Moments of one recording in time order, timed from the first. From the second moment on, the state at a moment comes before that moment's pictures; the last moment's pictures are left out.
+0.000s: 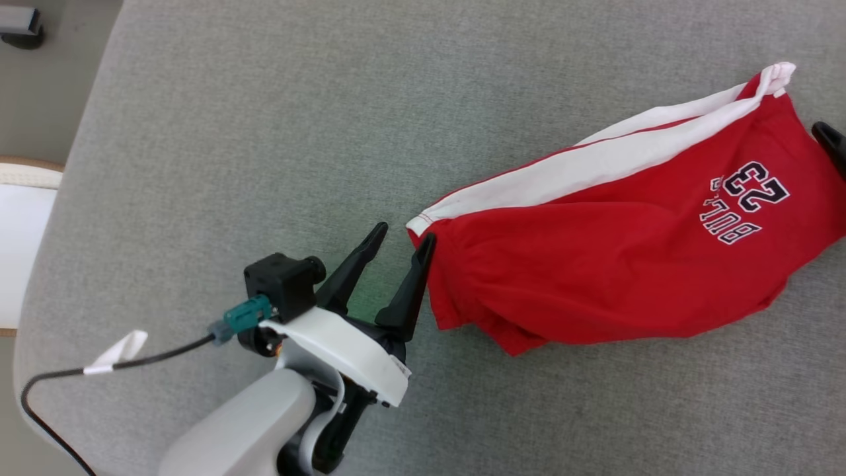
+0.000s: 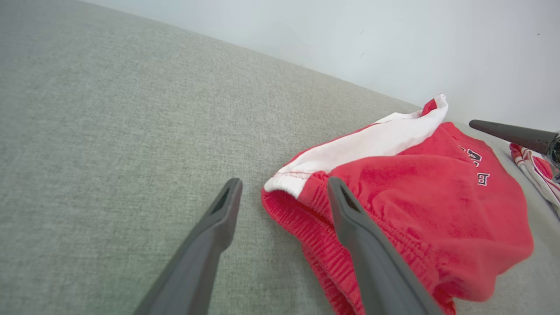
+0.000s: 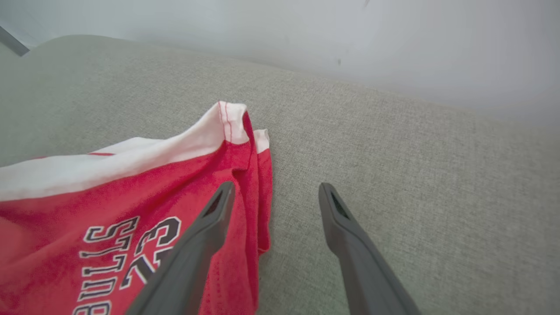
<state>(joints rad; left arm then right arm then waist) -0.64 0.40 -0.89 0.07 -0.96 0.26 -0.26 -0.69 -0.70 0.31 0.16 0.88 0.13 0.47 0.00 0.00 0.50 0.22</state>
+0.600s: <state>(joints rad) -0.43 0.23 -0.58 -0.01 -0.51 0.19 -0.26 -0.70 -0.61 0.25 0.21 0.85 0.13 0.74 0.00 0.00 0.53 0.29</state>
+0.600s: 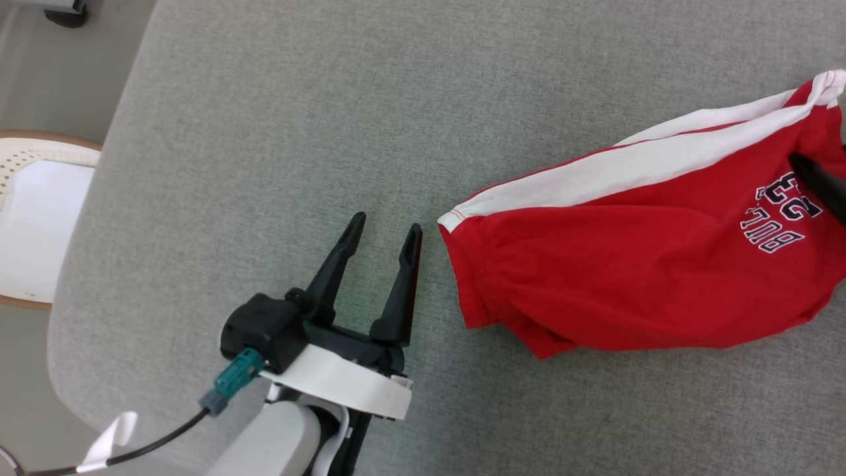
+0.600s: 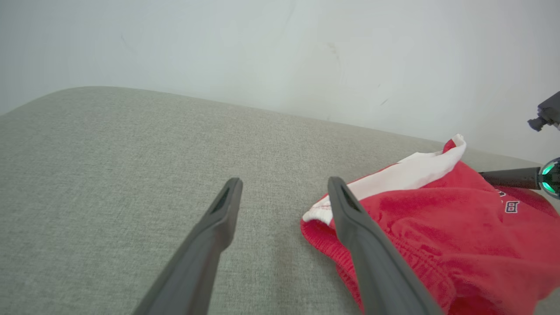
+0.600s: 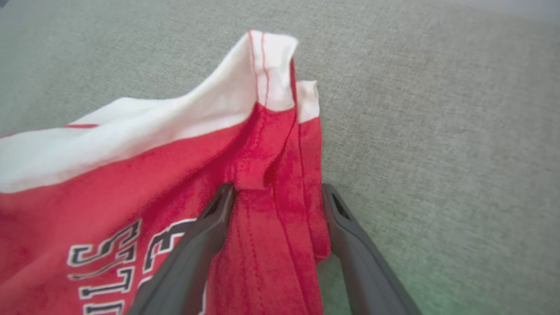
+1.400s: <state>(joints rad) -0.22 0.10 -0.35 0.06 -0.27 -0.02 -0.26 -0.55 -0.53 0.17 0.20 0.93 0.13 0.59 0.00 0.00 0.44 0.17</state>
